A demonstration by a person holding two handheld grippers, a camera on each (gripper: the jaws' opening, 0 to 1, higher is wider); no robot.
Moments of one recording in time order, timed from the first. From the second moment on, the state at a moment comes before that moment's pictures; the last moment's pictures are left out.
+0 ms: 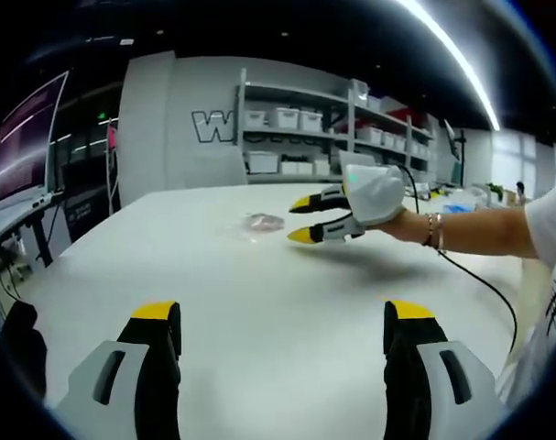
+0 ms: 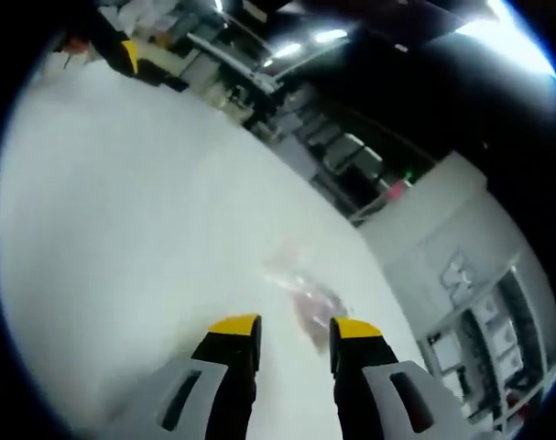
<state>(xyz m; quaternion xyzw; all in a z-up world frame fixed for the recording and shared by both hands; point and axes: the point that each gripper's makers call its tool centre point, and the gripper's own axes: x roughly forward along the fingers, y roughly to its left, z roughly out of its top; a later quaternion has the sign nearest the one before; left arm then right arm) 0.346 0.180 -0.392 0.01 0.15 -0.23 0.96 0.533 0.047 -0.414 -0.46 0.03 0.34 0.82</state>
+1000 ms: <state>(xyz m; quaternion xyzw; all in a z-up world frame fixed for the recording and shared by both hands) 0.354 0.193 -0.392 0.00 0.14 -0.22 0.96 0.569 0.072 -0.427 -0.58 -0.01 0.33 0.74</state>
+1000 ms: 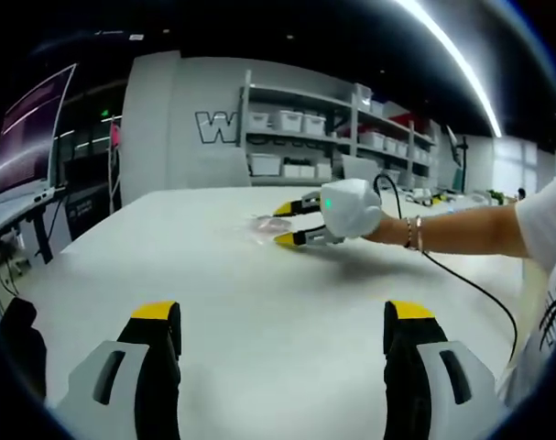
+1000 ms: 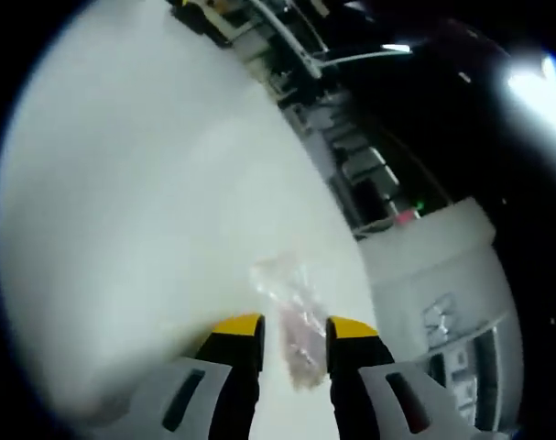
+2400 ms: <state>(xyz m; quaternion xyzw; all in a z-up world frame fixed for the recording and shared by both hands) 0.339 0.190 -0.383 -0.01 0.12 -0.23 0.96 0.573 0.049 -0.376 -0.46 -0.03 0.29 0.84</state>
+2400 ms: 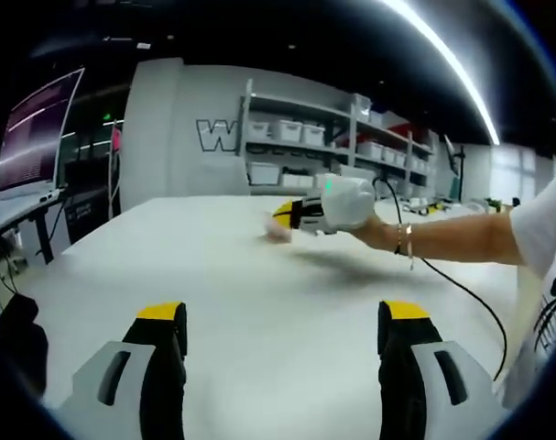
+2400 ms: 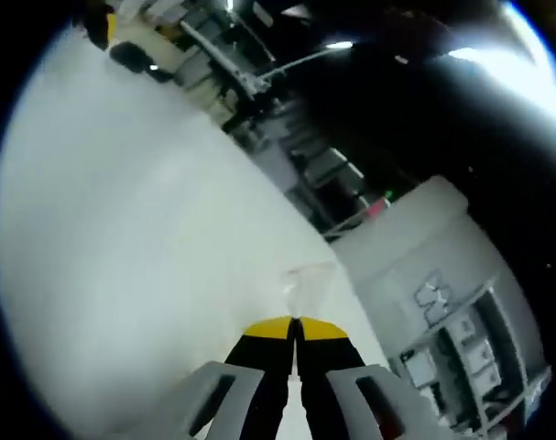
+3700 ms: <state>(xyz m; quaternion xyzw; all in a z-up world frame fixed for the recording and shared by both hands) 0.323 0.153 -0.380 0.02 0.12 -0.27 0.96 0.514 -0.003 -0.332 -0.36 -0.08 0.27 0.89</state>
